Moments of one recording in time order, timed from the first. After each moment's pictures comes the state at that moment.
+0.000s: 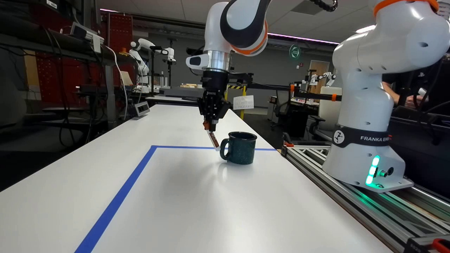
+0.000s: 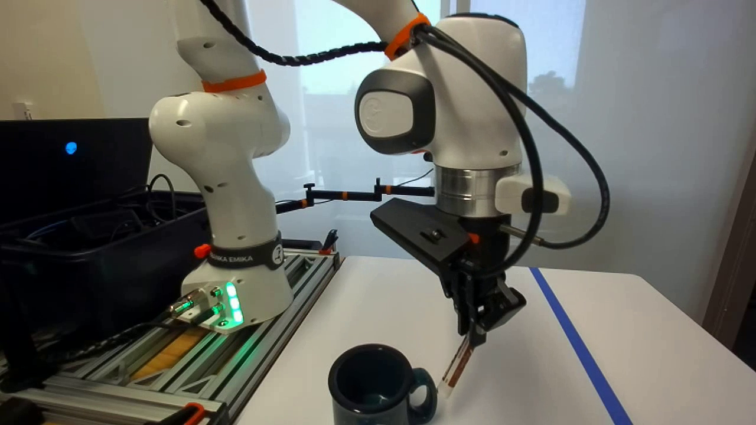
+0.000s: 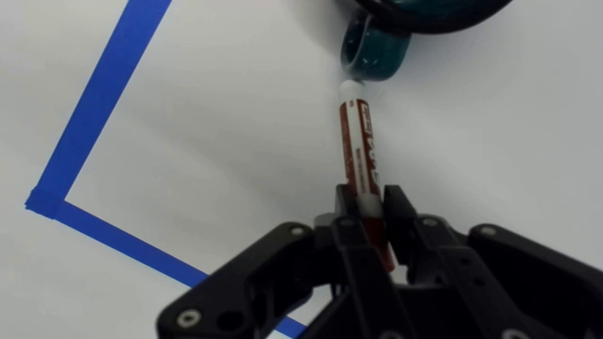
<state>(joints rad) -0.06 -0.08 -0.30 -2.69 0.10 2.66 -1.10</state>
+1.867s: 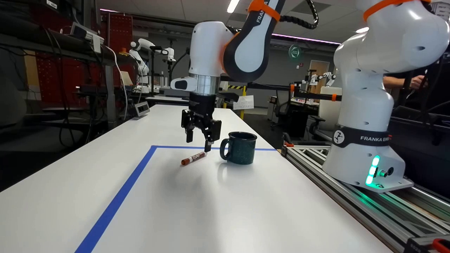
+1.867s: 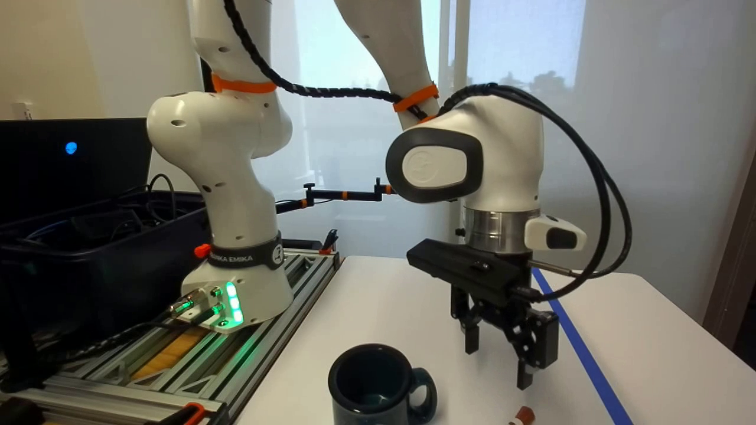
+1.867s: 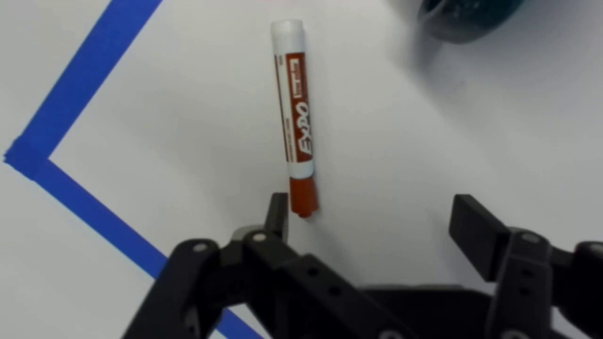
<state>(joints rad) -0.11 0.16 -0.16 -2.62 -0.25 2.87 -0.81</state>
